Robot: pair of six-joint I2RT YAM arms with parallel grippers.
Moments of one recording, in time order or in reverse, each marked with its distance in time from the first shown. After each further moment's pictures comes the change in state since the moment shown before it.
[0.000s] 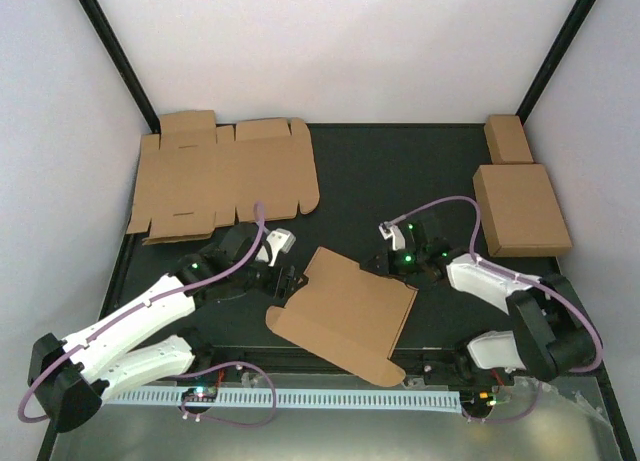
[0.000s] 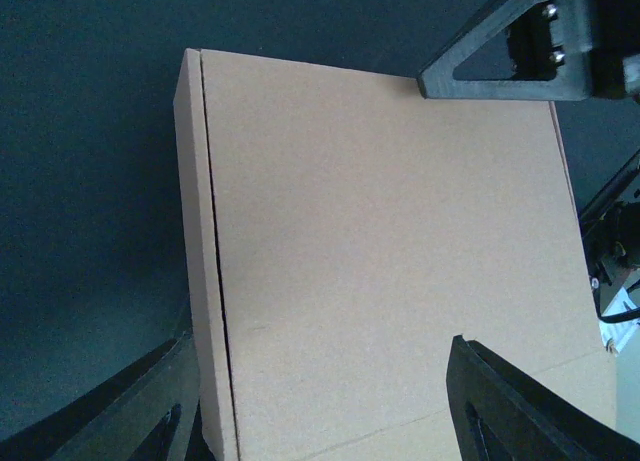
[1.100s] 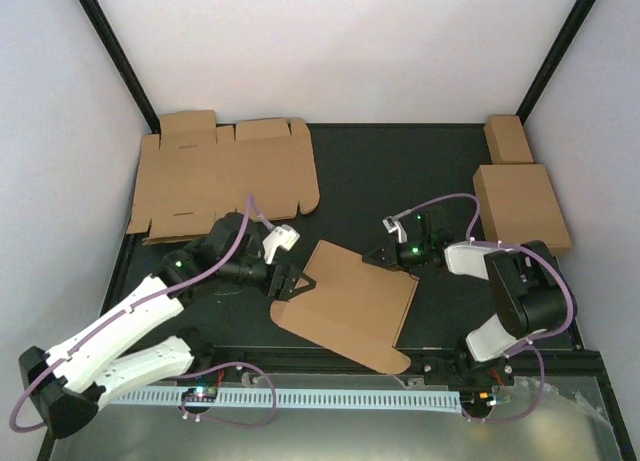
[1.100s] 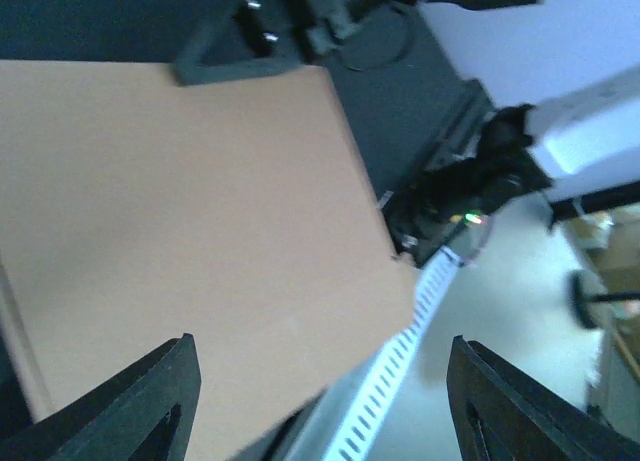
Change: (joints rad) left arm 0.001 -0.029 0.125 -0.053 0.237 0.012; right arm -0.153 0.246 0.027 0.129 -0.242 -0.101
